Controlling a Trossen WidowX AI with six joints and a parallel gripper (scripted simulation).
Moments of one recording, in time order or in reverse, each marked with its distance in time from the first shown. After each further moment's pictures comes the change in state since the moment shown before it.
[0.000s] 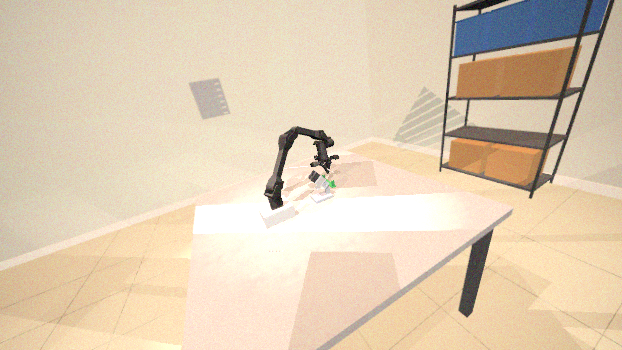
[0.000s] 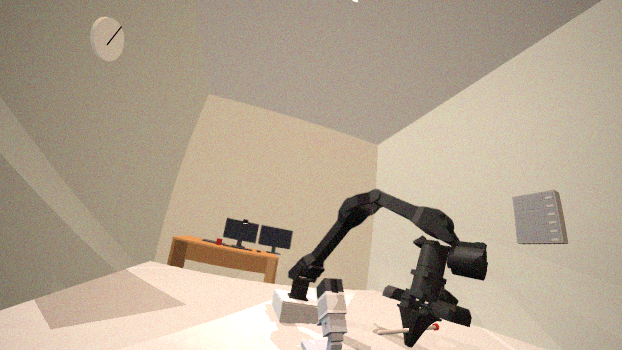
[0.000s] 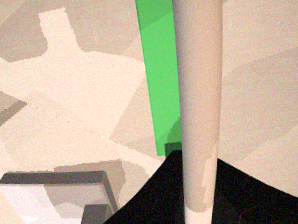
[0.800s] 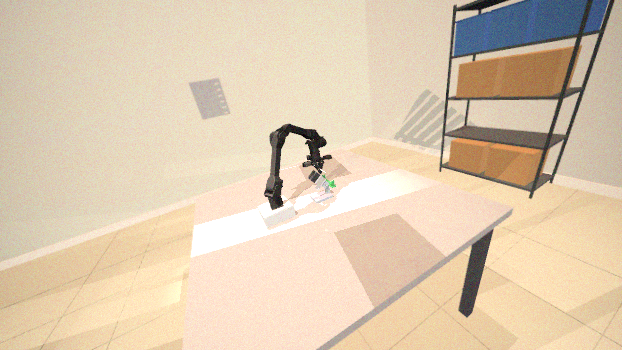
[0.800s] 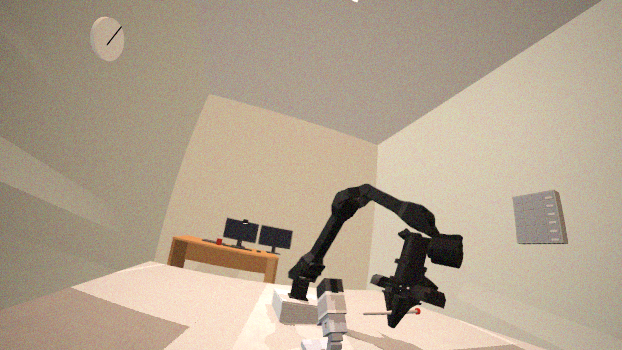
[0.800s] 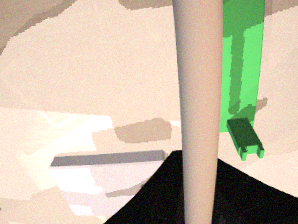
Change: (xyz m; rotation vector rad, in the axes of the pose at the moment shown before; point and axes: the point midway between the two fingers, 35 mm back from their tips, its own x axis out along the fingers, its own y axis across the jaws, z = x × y) arm -0.016 0.053 -0.007 0.001 0.004 0.006
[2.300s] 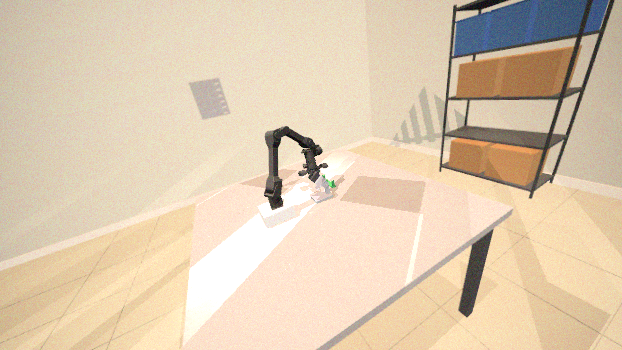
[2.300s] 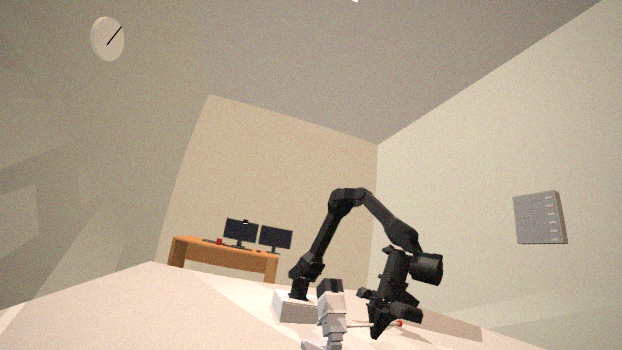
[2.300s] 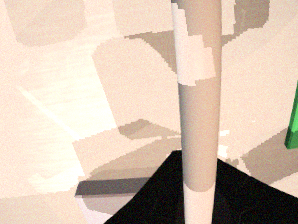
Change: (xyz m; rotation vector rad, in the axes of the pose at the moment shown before) arm 0.045 0.042 0.000 0.007 -0.008 0.001
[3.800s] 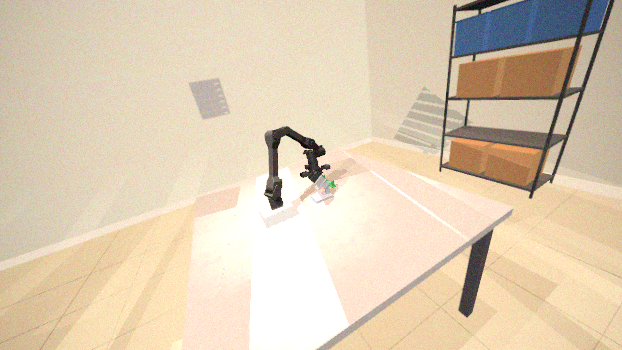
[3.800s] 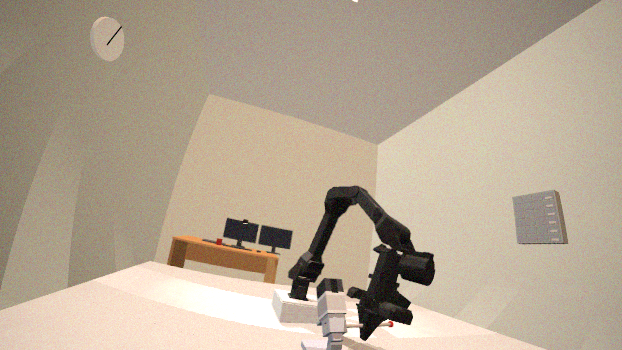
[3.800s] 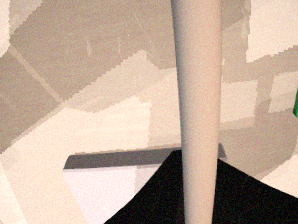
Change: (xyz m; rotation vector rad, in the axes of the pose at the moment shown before) arm 0.007 -0.001 -0.027 0.000 -0.004 0.007
